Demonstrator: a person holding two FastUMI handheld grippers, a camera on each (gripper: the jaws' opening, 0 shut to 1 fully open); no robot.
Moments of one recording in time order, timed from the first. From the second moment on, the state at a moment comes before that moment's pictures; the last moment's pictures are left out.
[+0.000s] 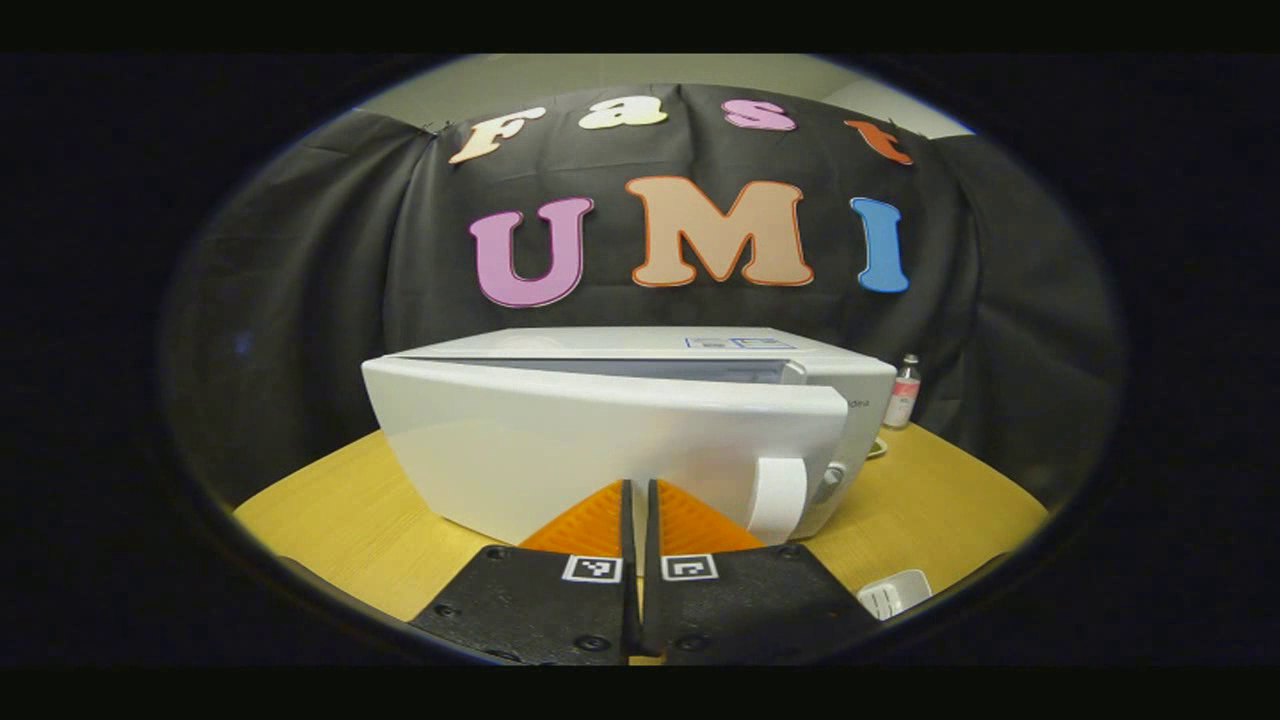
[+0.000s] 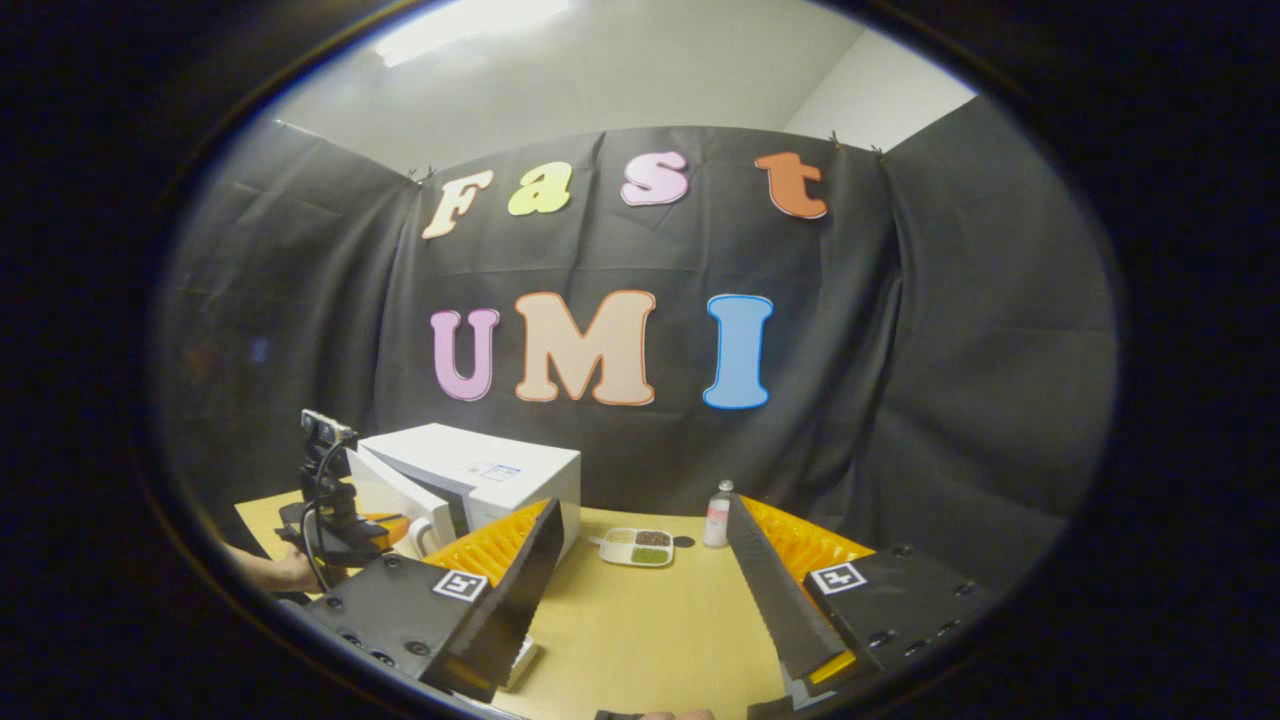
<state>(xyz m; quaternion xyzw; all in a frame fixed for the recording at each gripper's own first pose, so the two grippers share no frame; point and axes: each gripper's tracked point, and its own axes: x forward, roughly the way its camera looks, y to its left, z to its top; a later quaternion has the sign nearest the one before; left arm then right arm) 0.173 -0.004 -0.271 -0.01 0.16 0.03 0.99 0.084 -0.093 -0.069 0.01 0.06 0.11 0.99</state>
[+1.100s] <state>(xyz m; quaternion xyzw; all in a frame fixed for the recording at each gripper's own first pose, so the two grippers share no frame) 0.179 -0.019 -0.212 0.02 0.12 0.01 0.99 0.077 -0.069 -0.081 0.01 0.07 0.12 0.99</state>
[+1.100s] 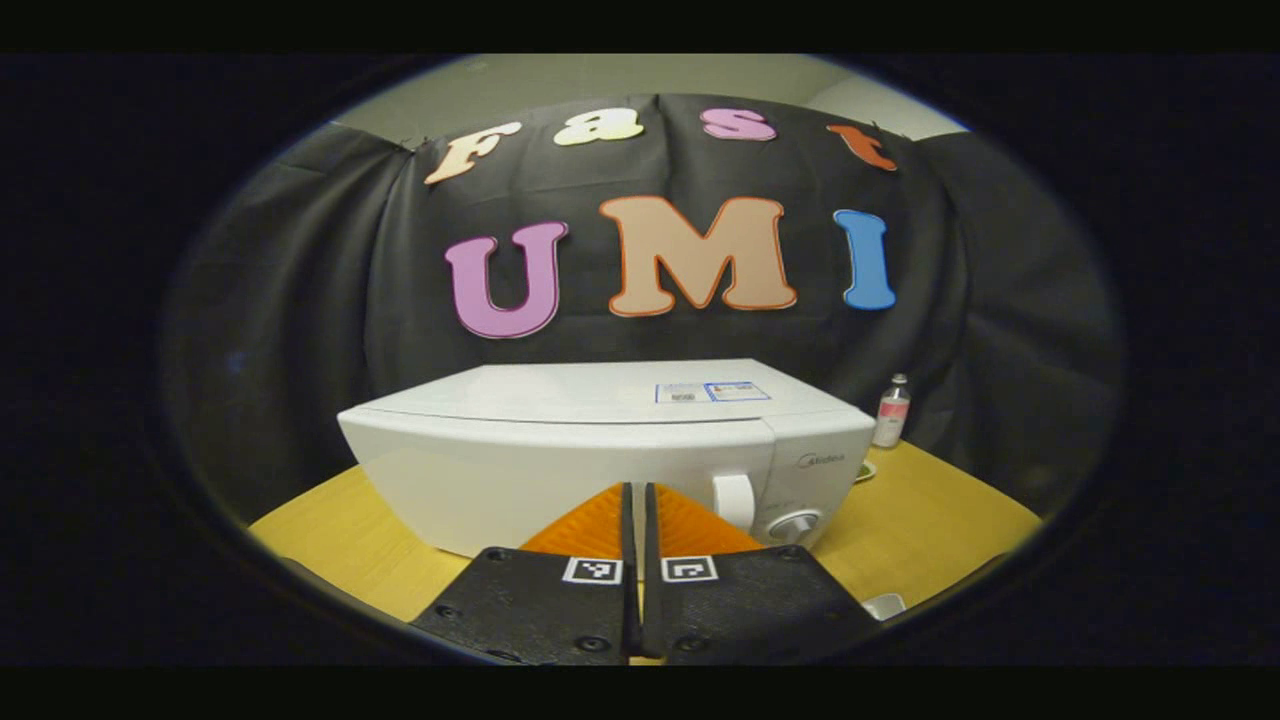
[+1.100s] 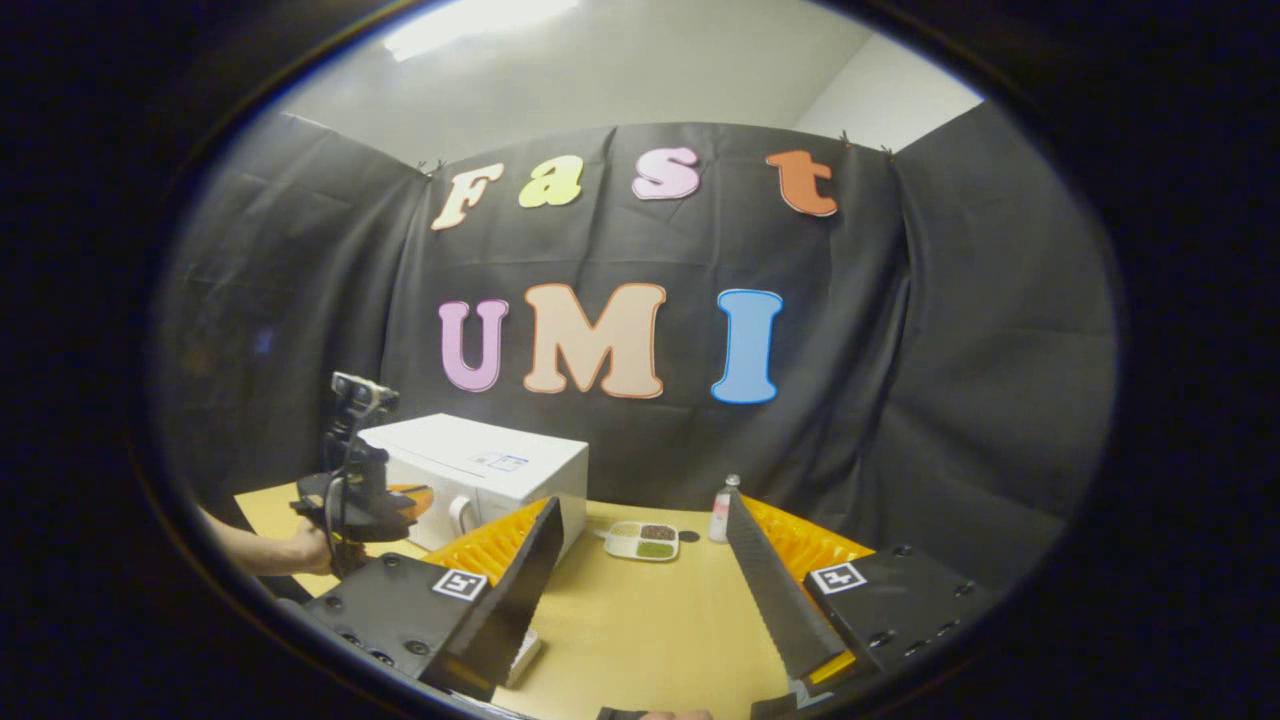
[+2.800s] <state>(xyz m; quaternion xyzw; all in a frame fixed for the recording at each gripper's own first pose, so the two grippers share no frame) -0.008 0.052 -0.042 0.01 0.02 -0.06 1.00 0.011 0.049 -0.054 0.02 0.05 0.07 1.00</state>
